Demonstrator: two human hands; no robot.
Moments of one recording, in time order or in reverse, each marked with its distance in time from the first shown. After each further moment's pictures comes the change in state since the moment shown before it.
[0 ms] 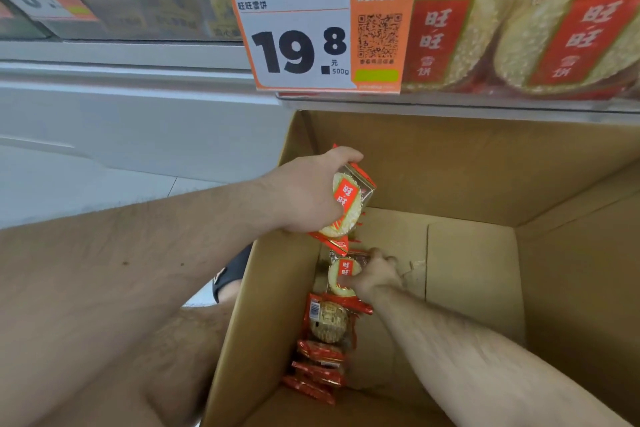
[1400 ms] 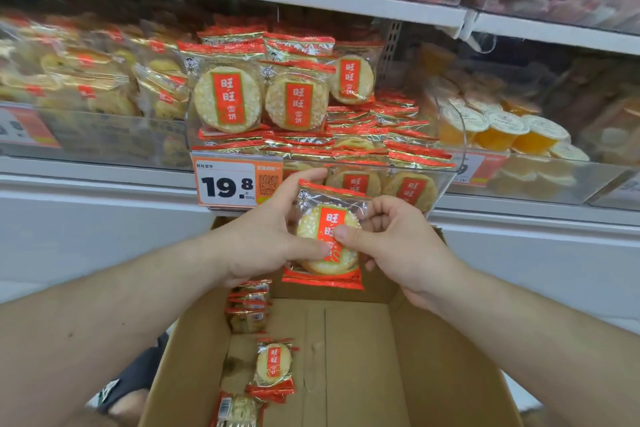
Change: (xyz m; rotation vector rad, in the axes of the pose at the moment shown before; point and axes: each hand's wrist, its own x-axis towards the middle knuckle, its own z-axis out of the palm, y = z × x) left_hand -0.075 0.084 -0.032 -0.791 -0.071 0.616; right_hand -0.260 -0.031 -0.267 0.722 0.286 -0.600
